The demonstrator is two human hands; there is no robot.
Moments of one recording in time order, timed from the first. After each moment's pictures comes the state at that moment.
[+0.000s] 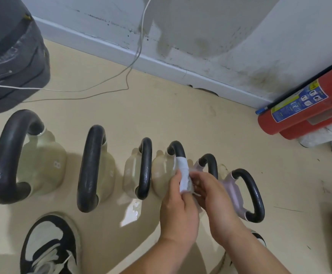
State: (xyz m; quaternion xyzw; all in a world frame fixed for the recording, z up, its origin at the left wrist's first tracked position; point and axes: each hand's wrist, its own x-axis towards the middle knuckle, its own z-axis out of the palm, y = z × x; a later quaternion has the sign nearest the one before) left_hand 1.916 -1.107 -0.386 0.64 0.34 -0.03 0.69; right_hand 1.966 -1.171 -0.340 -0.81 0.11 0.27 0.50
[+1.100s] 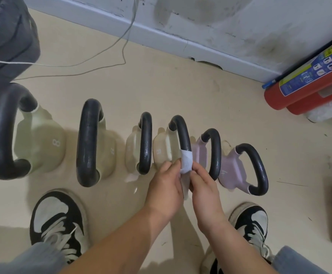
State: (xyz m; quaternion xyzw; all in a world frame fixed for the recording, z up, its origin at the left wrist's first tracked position) left_hand 1.898 -1.085 -0.445 0.83 0.15 0.02 0.54; right_hand 1.924 -1.173 -0.382 -0.79 0.15 0.25 0.54
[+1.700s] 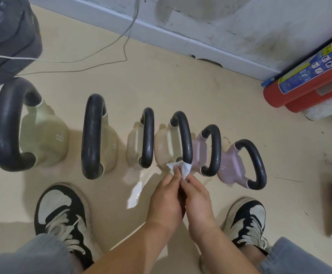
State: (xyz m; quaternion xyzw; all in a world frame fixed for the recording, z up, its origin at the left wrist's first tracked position) left_hand 1.860 -1.104 -0.444 0.74 0.21 -0.05 0.64; right_hand 1.893 -1.172 -0.401 -0.70 0.25 0.28 0.61
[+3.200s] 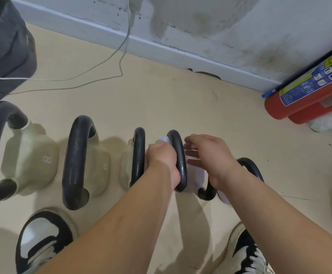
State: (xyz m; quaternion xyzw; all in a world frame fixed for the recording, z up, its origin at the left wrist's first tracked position) left_hand 2.024 -1.067 -0.416 0.25 0.54 -0.06 0.80; right_hand 2.051 -1.151 -0.355 -0.78 0.19 0.27 0.53
